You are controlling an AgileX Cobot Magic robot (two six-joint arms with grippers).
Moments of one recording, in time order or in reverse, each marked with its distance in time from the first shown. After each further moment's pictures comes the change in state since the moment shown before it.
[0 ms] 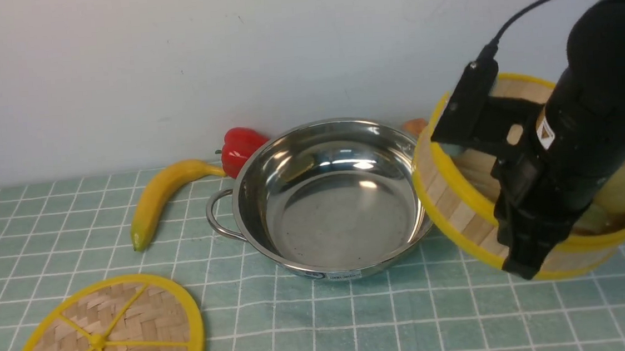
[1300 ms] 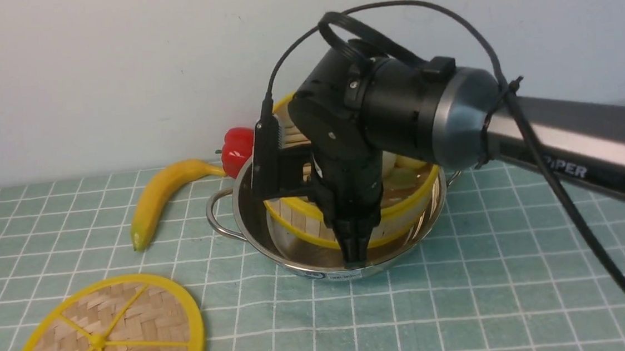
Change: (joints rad) right arm 0.198 0.579 -0.536 -0.158 0.000 -0.221; left arm 0.000 0.000 0.000 0.000 0.000 0.000
